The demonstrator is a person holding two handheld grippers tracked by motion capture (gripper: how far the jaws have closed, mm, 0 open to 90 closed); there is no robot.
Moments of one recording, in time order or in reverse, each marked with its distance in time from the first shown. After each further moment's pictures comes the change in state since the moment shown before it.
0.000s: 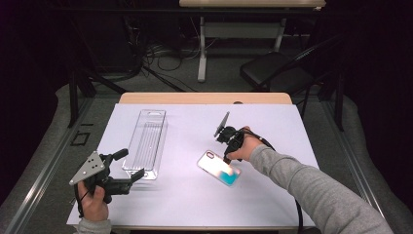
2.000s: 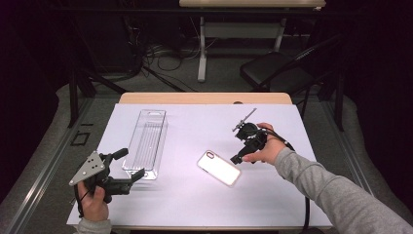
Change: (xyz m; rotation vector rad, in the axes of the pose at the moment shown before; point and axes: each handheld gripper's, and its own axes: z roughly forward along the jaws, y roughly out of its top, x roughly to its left) left arm -0.002 0.003 0.000 -0.006 0.004 0.011; right arm -0.007 -0.049 -0.046 -0.235 0.016 0.054
